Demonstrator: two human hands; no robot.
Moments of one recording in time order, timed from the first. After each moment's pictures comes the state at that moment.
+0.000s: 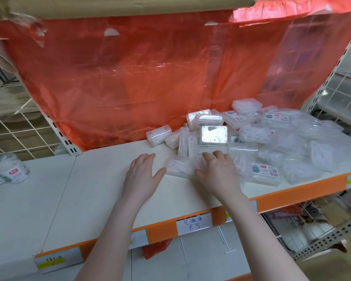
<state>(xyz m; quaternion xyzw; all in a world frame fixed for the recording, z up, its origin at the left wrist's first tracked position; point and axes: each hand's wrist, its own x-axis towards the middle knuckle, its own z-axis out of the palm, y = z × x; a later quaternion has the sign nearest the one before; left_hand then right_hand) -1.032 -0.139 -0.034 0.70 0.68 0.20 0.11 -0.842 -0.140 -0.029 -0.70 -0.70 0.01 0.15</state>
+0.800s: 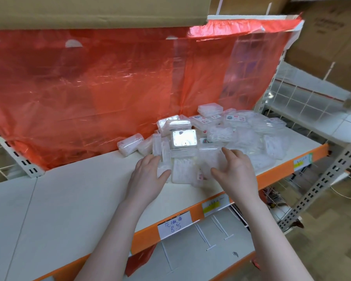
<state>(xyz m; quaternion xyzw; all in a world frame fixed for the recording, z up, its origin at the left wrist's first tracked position) -0.982 -0.136 -0.021 0.78 0.57 0.21 0.14 -0.781 -0.195 -0.003 -0.77 -0.57 0.04 0.30</state>
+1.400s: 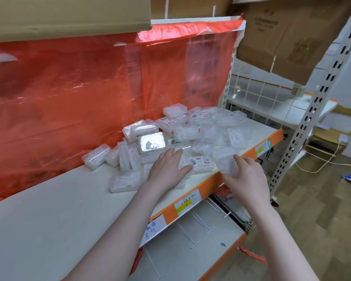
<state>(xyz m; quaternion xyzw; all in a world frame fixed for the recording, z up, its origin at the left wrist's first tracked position) -0.870 -0.127 -0.011 0.88 0.44 0.10 0.15 -0.715 -0.250 -0.016 -0.85 -0.45 0.02 0.28</state>
